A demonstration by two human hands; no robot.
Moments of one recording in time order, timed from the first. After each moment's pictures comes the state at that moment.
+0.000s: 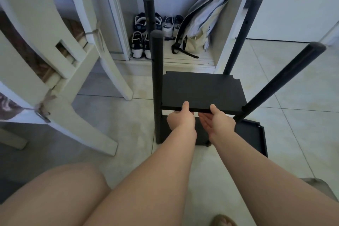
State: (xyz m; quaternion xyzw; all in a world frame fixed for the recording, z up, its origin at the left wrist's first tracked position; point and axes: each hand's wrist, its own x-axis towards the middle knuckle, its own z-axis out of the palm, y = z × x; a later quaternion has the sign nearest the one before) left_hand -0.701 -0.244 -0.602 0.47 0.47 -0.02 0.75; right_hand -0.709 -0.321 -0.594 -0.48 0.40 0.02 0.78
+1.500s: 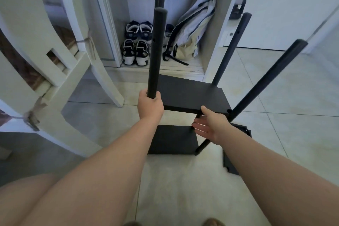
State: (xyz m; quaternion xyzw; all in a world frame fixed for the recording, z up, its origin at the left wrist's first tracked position) left_hand -0.663 -0.173 -0.598 0.74 0.28 0.11 0.61; right_hand -0.701 -0.352 -0.569 -0.62 0.35 0.18 0.68
